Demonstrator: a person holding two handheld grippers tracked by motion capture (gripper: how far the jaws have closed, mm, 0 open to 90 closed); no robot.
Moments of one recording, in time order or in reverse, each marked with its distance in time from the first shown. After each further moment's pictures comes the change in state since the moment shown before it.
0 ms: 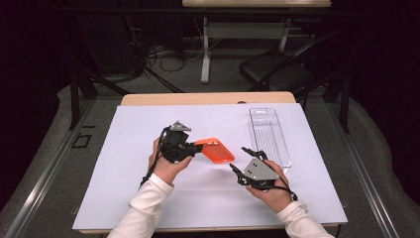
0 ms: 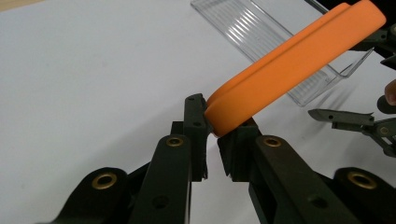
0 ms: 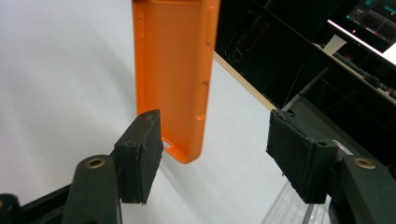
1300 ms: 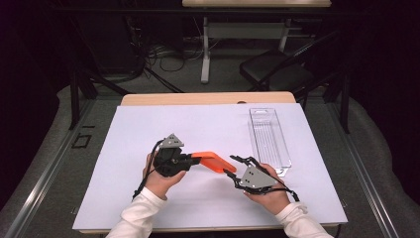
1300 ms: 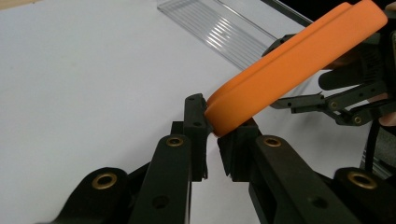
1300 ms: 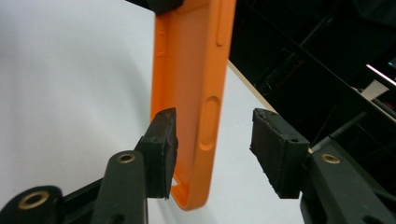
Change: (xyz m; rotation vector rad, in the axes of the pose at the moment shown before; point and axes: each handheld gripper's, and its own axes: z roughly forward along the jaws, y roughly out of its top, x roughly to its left) left arm -0.003 -0.033 -0.012 -0.079 -0.100 0.088; right arm 0.010 -0.007 0.006 -0.130 0.141 -0.091
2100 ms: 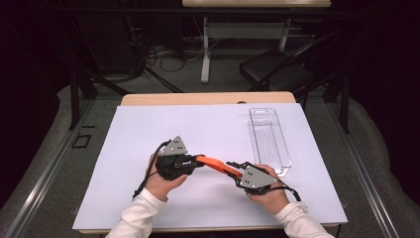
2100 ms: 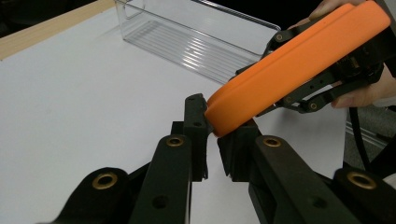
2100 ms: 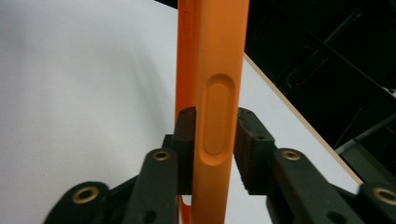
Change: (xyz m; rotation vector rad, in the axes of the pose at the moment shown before) left arm -0.012 0.001 -0.002 -0.057 -0.100 0.181; right arm 0.001 -0.004 0.002 0.012 0.088 0.000
